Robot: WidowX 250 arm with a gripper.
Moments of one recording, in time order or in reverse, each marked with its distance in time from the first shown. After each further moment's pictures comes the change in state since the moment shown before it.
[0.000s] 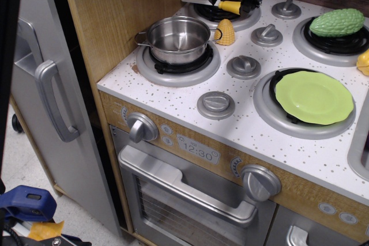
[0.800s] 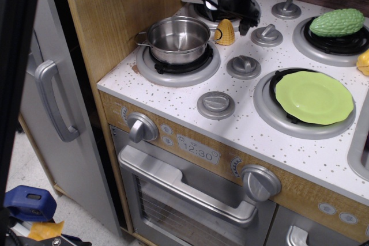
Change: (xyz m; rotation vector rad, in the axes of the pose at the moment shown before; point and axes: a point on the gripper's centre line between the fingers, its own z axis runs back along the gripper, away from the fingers) arm -0.022 -0.006 -0.035 -0.024 -0.001 0.000
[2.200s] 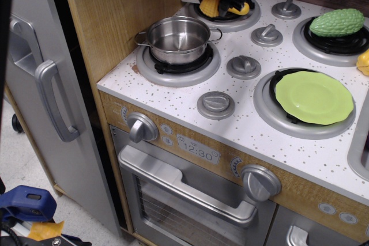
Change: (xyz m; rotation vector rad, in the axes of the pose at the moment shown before) arm 0.013 0.037 0.044 0.143 0.022 -0.124
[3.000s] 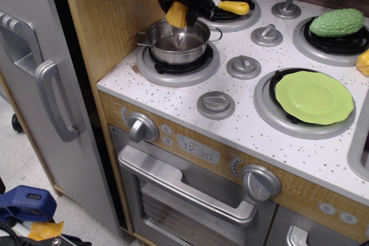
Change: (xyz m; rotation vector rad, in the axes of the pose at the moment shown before) arm -0.058 0.015 0.029 0.019 0.050 0.144
